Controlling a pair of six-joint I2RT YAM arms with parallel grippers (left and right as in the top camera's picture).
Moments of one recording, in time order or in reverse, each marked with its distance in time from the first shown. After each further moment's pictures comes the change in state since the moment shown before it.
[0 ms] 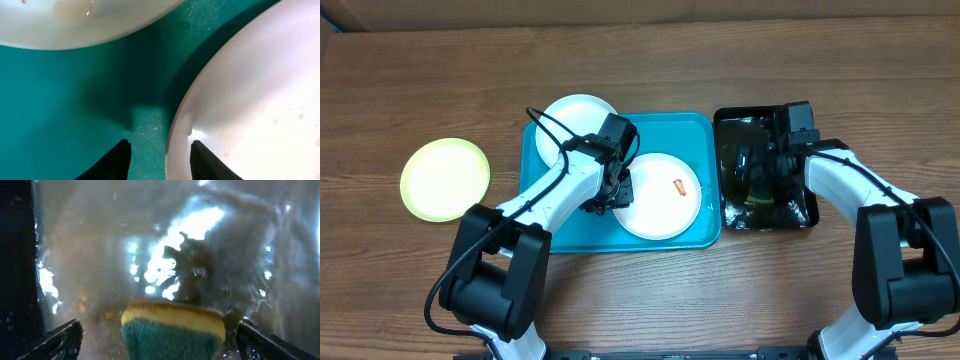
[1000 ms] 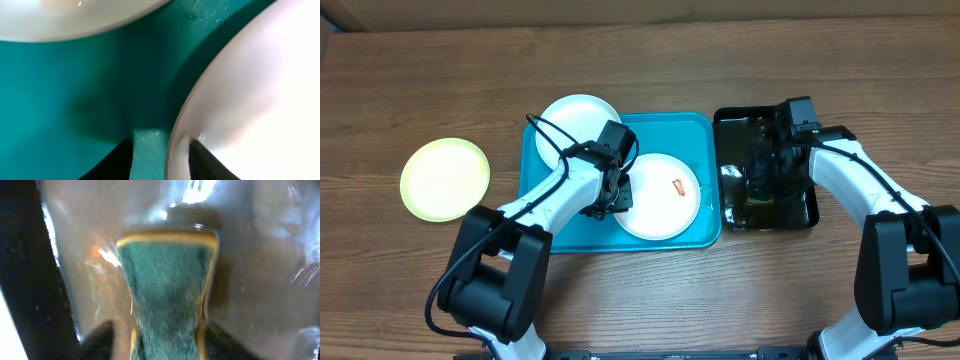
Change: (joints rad) left arm 0.000 -0.010 -0.068 0.081 0.000 0.000; right arm 0.000 -0.028 0.090 -0.310 -0.054 0.017
